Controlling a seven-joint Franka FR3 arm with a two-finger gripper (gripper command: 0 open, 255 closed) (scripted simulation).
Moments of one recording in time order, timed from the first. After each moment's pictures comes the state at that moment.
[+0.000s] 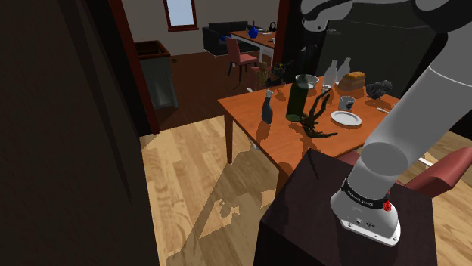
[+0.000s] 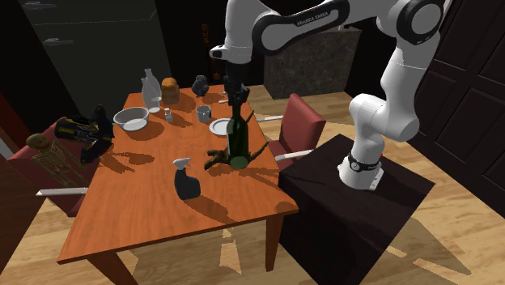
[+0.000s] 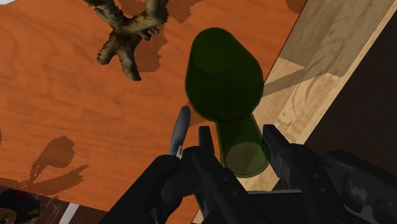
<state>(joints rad) -0.19 -0.16 -0.51 -2.00 -0.06 1.98 -0.59</state>
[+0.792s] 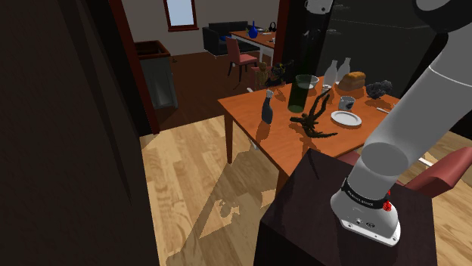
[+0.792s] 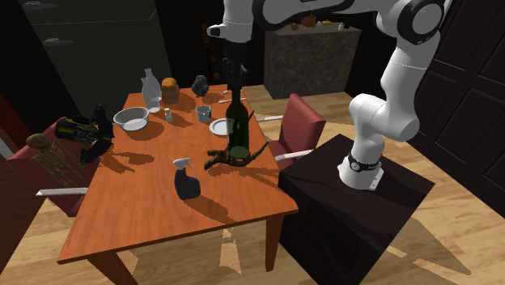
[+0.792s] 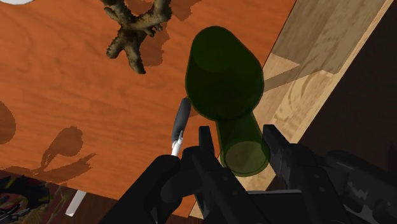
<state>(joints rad) -0.18 -0.16 -0.50 -1.84 -0.06 1.81 -0.59</state>
